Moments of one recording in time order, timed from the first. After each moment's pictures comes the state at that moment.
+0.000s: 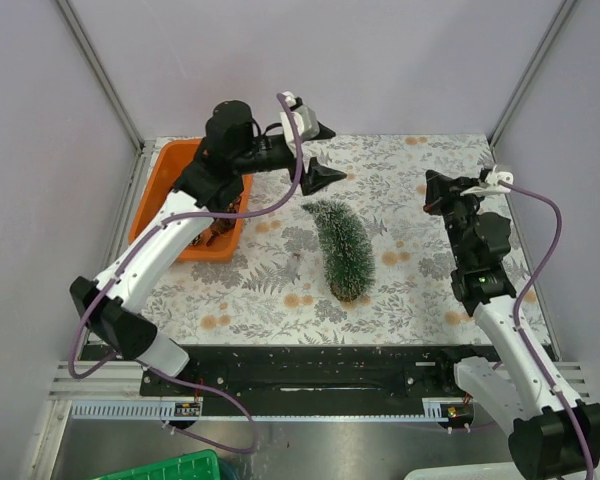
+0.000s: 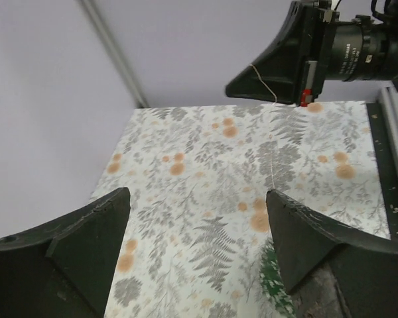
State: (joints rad) left arm -0.61 1.56 1.69 -0.18 0.76 0.26; right arm 0.20 0.86 0.66 0.50 0.04 0.35
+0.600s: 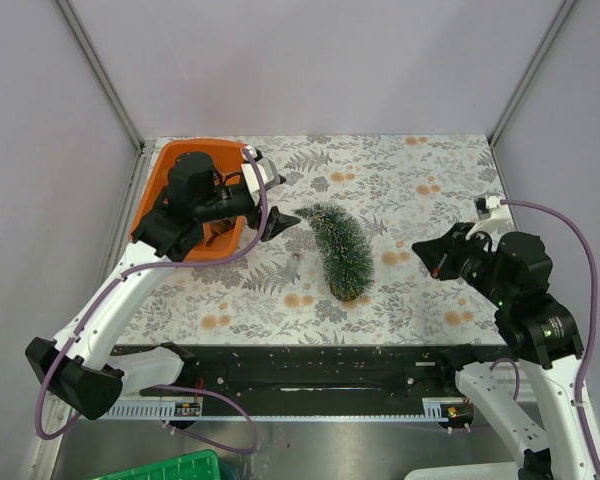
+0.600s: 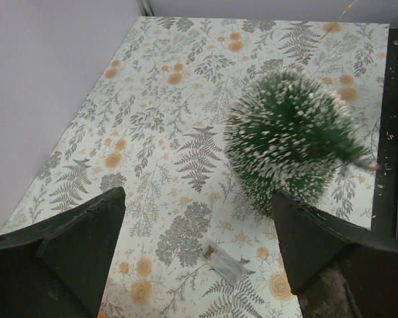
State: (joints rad) left arm -0.50 1.17 1.26 -0.33 0.66 0.37; right arm 0.29 0.60 1.06 -0.73 -0.15 0.44
